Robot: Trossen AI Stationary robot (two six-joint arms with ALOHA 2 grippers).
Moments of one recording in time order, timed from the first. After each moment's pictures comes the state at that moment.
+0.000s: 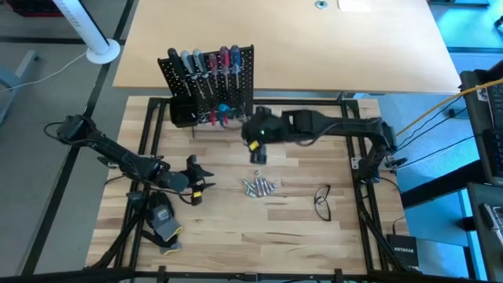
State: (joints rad) left arm -0.39 1.13 0.36 0.14 -0.54 -0.34; right arm -0.01 1.80 1.86 -0.88 0.23 -0.11
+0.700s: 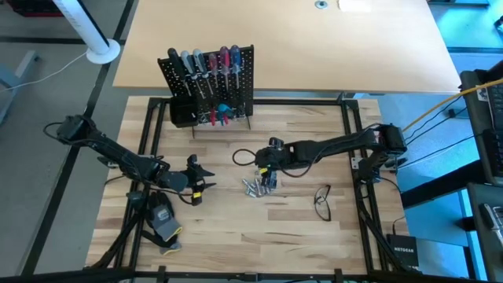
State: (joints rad) left arm -0.39 1.13 0.36 0.15 -0.54 -0.31; right arm 0.05 1.72 1.21 -0.50 0.24 0.14
